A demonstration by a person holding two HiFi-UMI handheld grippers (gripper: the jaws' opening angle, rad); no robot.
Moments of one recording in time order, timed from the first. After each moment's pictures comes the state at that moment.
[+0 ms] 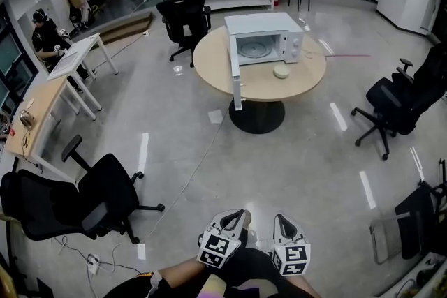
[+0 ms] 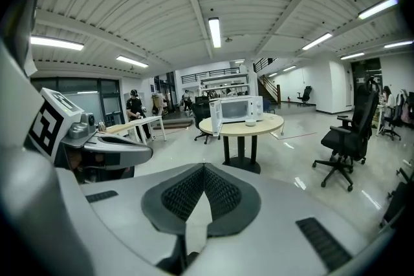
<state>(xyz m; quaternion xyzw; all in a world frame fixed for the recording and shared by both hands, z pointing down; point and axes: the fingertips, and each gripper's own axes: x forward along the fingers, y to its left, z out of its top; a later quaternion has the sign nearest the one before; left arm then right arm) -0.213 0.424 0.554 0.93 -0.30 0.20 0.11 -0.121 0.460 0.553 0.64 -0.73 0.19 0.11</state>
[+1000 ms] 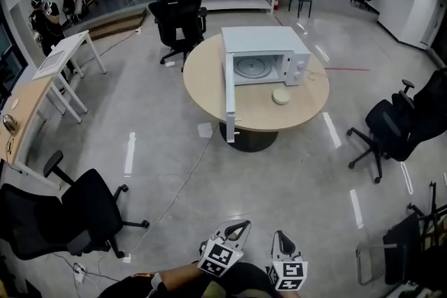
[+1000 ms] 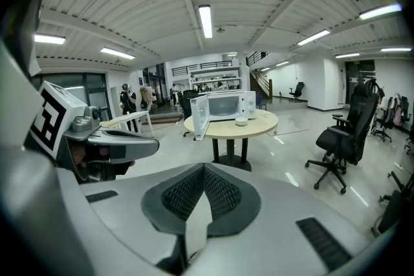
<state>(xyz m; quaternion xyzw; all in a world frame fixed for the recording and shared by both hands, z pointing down) -0.132 0.257 0.545 0.94 -0.25 0.18 0.12 -0.057 0.304 0.549 0.67 -0.70 0.21 0.14</state>
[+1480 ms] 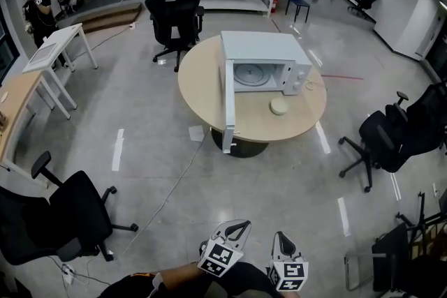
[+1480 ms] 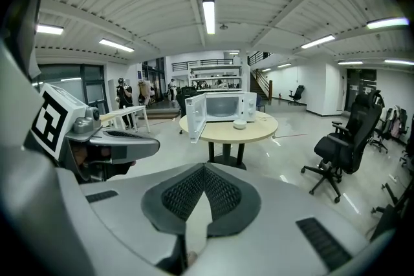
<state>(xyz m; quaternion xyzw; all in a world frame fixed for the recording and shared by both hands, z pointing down) -0.123 0.194 0.541 0.95 -0.24 0.16 0.14 -0.048 0.243 0.538 0.68 -0.69 0.20 0.17</state>
